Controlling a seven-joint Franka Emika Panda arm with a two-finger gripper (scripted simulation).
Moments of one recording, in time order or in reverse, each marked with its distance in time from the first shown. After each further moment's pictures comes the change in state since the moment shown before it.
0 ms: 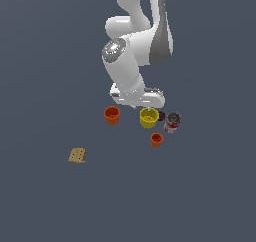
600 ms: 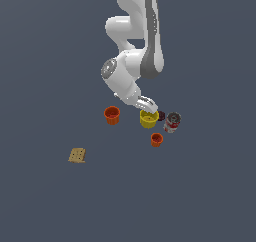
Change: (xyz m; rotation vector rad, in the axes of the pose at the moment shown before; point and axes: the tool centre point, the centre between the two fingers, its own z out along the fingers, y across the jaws) arm -0.037 0.026 0.073 0.128 -0.088 0.329
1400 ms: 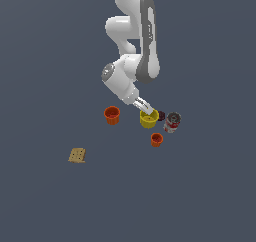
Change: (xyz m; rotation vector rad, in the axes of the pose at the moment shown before) arm -0.011 0.027 0.029 0.040 -0.027 0.172
